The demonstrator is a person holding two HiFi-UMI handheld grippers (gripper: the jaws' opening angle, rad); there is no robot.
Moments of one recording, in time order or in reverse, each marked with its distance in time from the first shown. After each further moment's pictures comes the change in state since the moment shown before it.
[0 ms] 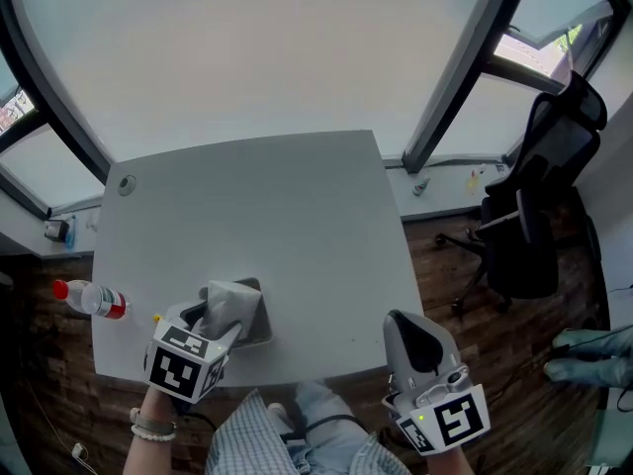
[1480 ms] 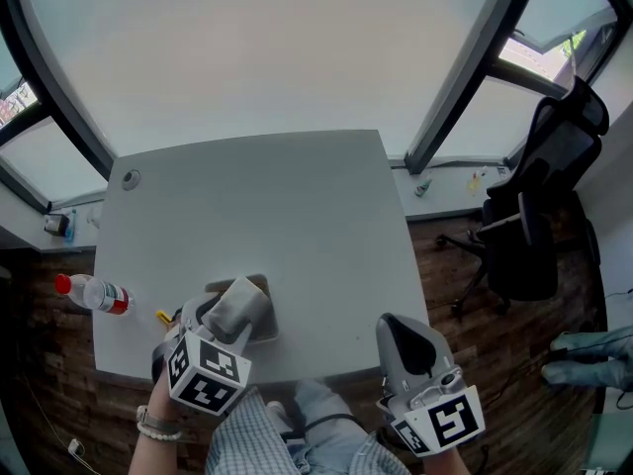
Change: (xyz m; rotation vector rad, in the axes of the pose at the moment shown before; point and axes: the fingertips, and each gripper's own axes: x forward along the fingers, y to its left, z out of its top) left arm 0.005 -0.006 -0.001 0.306 -0.022 0.105; right arm 0.006 0.021 -0.006 0.013 0.012 0.035
